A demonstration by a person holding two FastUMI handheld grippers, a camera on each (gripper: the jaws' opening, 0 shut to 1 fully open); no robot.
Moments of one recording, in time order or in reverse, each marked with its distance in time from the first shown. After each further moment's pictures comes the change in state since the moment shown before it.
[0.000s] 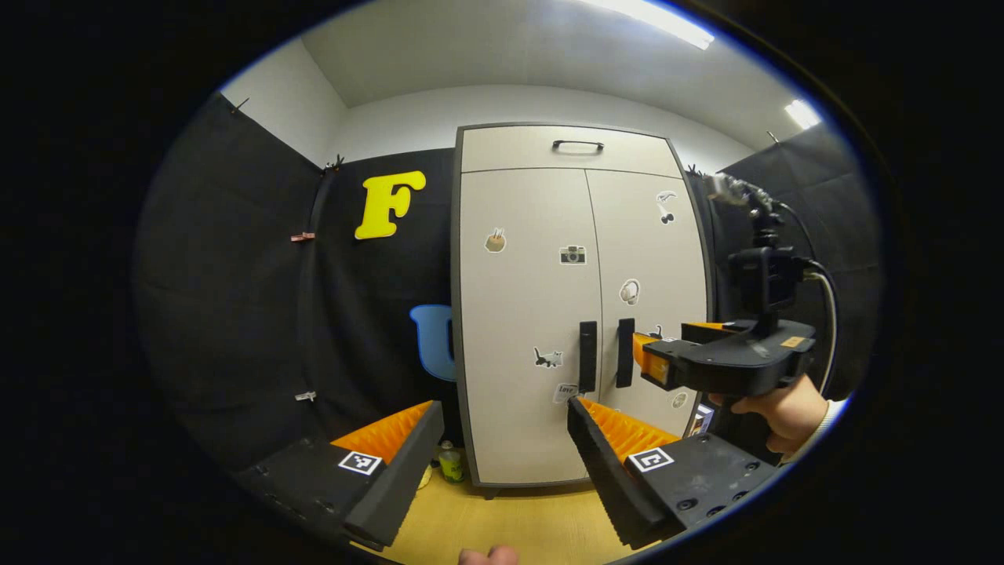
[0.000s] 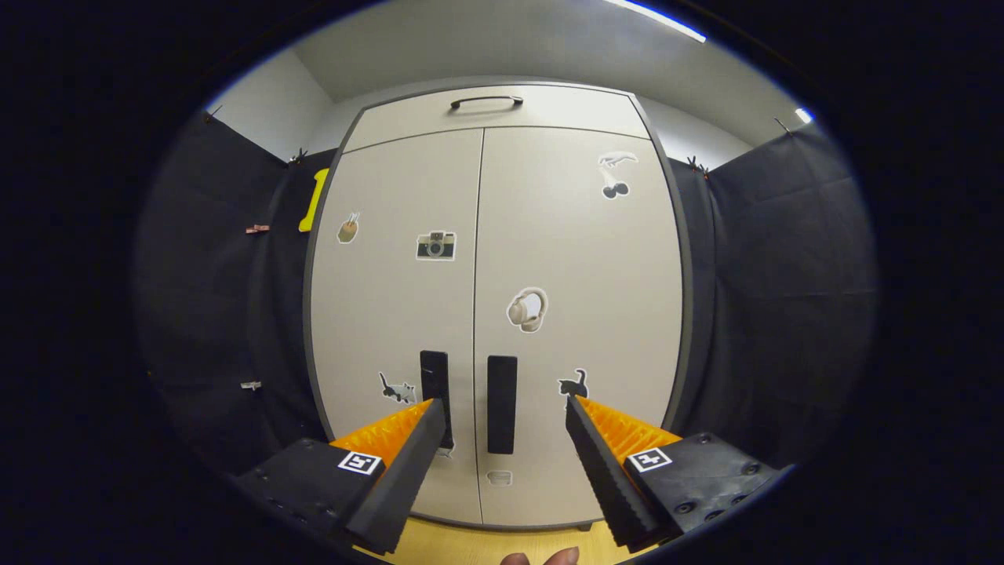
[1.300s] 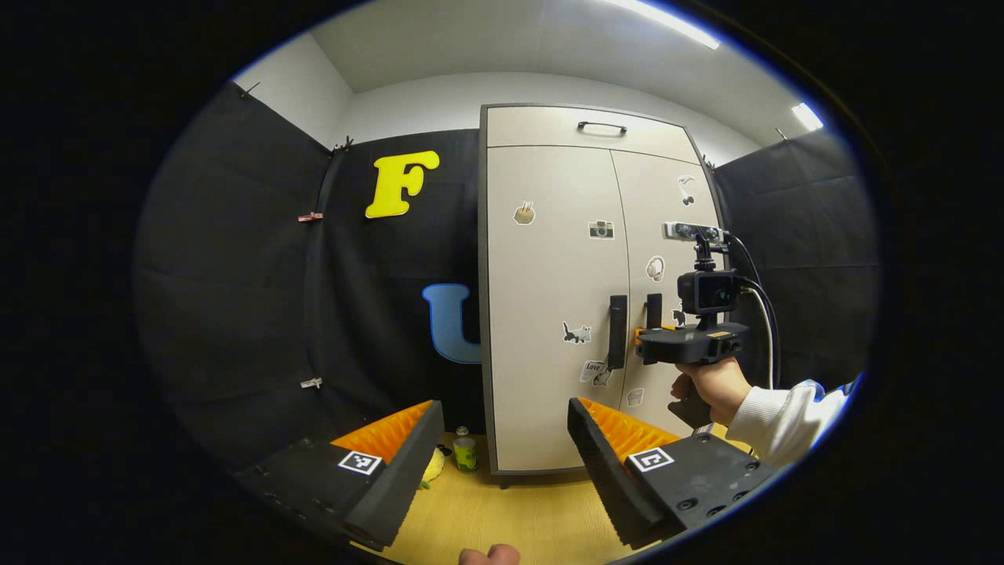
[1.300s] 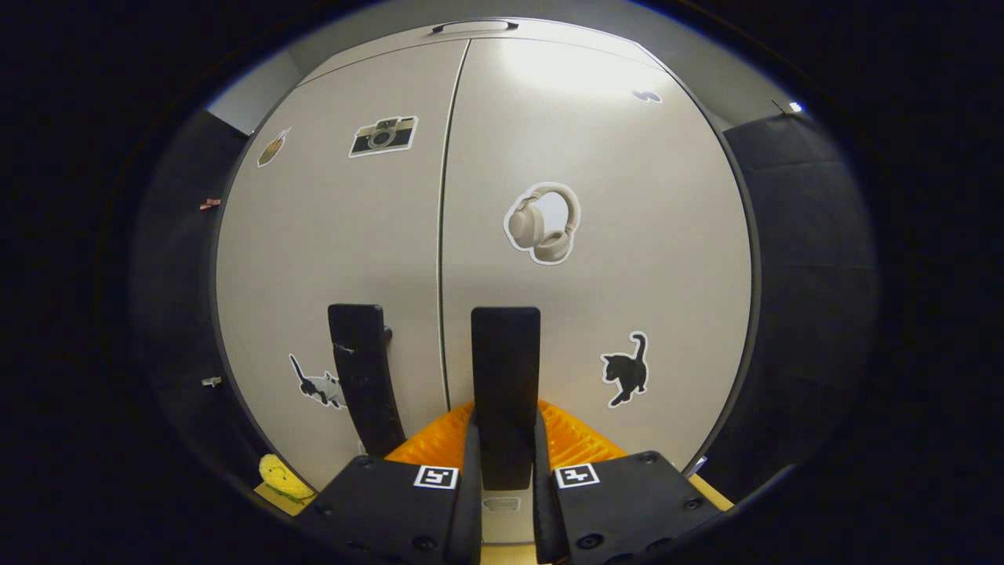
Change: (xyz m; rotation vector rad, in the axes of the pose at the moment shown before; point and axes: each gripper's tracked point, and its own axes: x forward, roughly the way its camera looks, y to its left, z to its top) left arm 0.004 0.042 -0.032 -0.015 0.057 0.002; right arm 0.101 0.000 -0.062 0.038 0.090 -0.100
